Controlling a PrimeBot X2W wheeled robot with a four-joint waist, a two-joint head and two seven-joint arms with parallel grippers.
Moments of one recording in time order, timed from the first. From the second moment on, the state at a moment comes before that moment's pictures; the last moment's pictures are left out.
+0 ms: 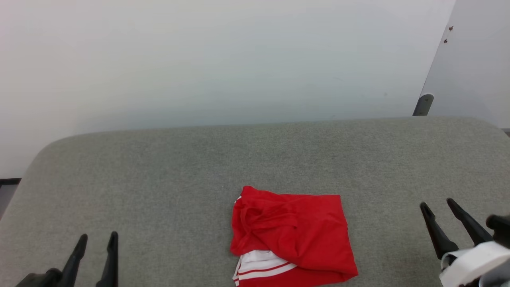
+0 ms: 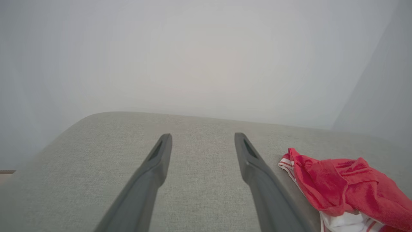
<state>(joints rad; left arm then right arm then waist) 0.11 0.32 0.04 0.15 -0.46 -0.13 -0.26 -0.15 -0.45 0.28 0.33 0.61 0.13 -0.18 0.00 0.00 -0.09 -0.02</state>
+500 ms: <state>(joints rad) 0.13 0.32 0.06 0.15 -0.41 -0.13 -0.26 -0.08 -0.43 0.23 0.33 0.57 0.13 -0.22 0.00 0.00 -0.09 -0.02</state>
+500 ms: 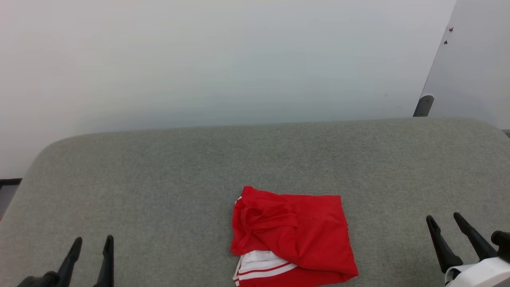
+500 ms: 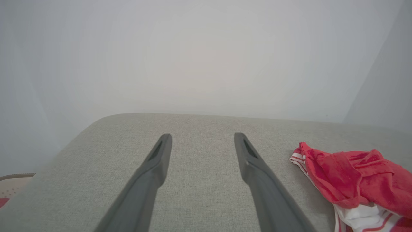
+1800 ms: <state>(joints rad) 0.04 0.32 -0.05 0.18 -0.44 -0.13 -0.26 -0.28 -0.38 0.32 0.47 0.67 0.13 0.35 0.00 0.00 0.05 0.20</state>
